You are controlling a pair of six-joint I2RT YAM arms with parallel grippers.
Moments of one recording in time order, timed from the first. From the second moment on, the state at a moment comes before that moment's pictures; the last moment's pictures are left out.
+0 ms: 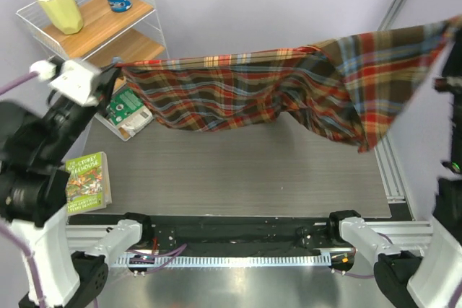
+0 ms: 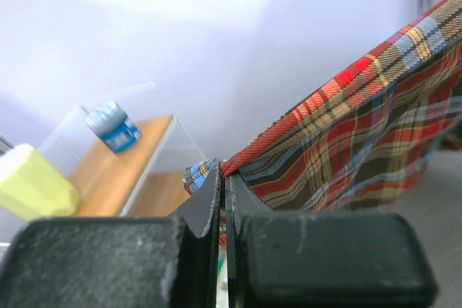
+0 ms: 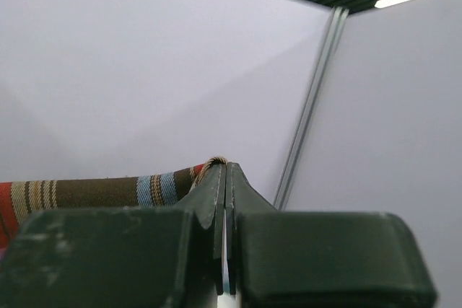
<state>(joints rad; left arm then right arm) -0.16 0.97 1.86 -0.75 0.32 0.36 0.10 0.95 1.96 -0.39 0.07 -0.34</state>
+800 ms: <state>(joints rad) -0.15 1.11 1.63 -0.47 0.28 0.32 0.09 1.10 1.56 0.02 0.00 -0.61</state>
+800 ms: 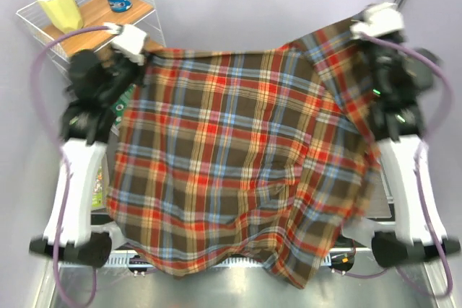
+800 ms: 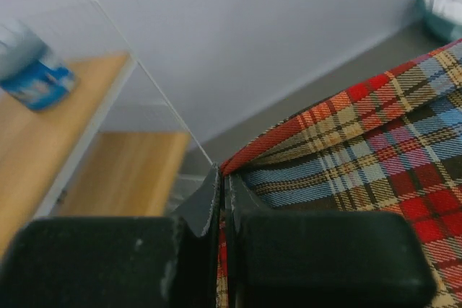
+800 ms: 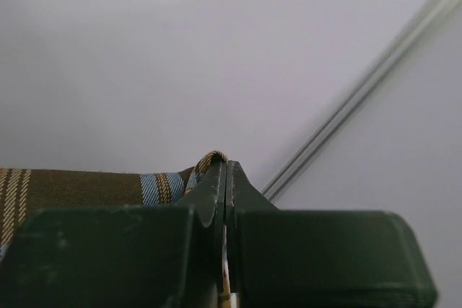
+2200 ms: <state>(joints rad) -0.24 1.67 1.33 -0.80 0.18 0.42 -0.01 1.62 1.36 -0.76 0.04 -0.62</state>
